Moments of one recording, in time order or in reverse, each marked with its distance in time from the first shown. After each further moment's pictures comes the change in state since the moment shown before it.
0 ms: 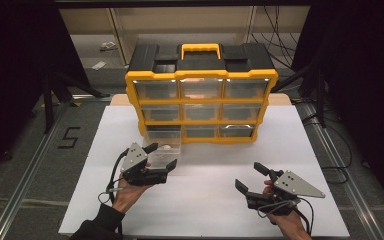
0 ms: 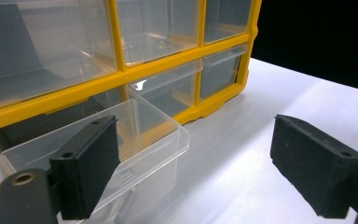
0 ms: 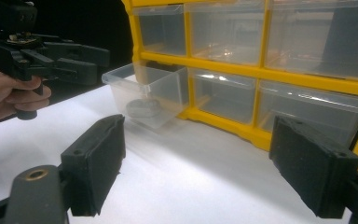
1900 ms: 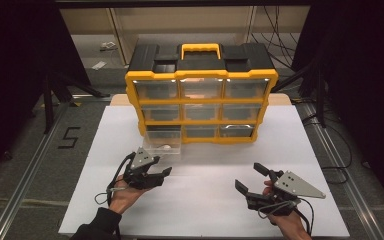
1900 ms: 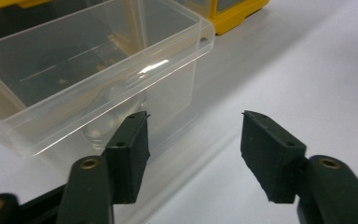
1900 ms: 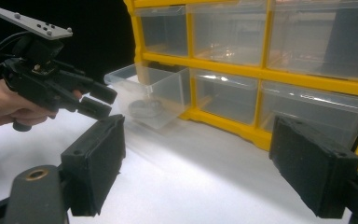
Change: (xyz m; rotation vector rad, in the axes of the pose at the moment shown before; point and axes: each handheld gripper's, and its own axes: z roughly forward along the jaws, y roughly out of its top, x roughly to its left) left arm 0.012 -0.020 0.012 0.310 0.028 -0.015; right arm 0.000 0.000 -0.001 -0.006 0.004 0.003
